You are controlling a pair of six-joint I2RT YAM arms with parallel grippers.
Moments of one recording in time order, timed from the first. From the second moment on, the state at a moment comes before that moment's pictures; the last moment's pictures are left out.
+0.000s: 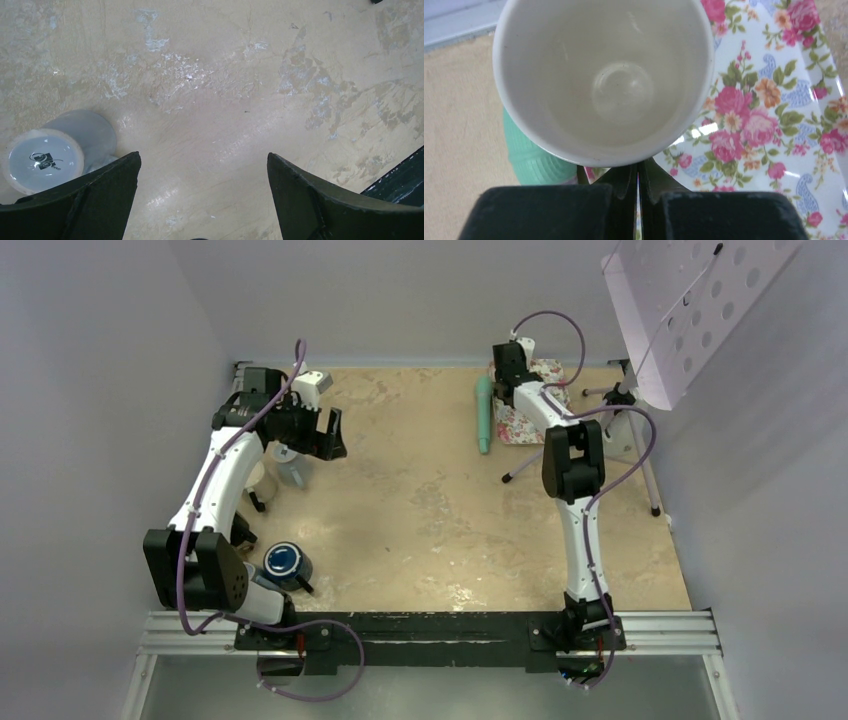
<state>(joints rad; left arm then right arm) -0.04 1.46 1.34 -0.80 0.47 0.20 0.23 2.43 2.05 -0.36 0.45 0.34</state>
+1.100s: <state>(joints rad) -0.11 1.62 1.54 -1.33 0.38 1.04 0.21 2.08 1.80 -0.28 0.08 0.17</state>
